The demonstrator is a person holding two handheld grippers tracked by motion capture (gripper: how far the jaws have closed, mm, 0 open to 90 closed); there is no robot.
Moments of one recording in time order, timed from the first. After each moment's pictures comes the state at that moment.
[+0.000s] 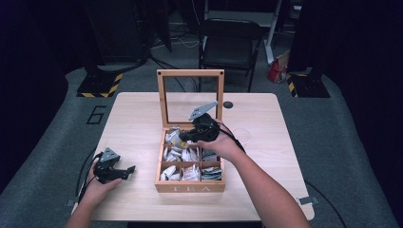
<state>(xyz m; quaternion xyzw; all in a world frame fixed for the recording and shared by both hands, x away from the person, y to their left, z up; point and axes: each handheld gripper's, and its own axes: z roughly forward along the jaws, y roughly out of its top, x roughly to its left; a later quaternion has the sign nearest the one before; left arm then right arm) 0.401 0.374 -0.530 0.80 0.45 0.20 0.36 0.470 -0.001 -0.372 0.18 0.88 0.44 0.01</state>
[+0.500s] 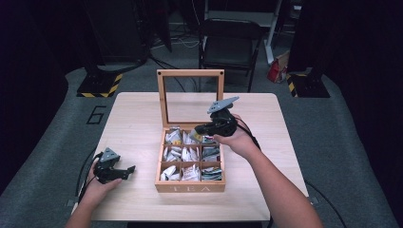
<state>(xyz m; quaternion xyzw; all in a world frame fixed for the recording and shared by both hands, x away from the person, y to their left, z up) 0.401 0.374 -0.530 0.80 0.45 0.20 0.36 0.475 -0.050 -0.355 0.21 0.87 0.45 0.05</state>
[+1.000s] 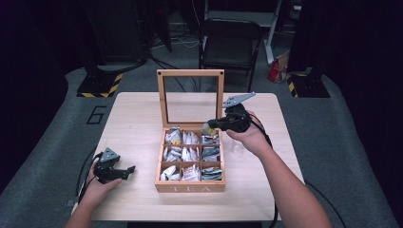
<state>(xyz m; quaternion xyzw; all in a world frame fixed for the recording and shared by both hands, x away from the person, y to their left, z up) 0.401 0.374 -0.530 0.80 0.45 0.20 0.36 0.478 -0.087 -0.345 0.25 0.85 0.46 0.07</state>
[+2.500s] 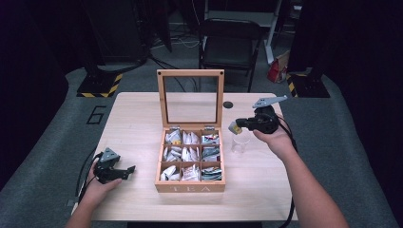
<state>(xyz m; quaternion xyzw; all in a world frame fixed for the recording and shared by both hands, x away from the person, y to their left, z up) 0.400 0.374 -0.530 0.80 0.45 0.20 0.36 0.477 -0.168 -0.354 0.32 0.83 0.45 0.11</state>
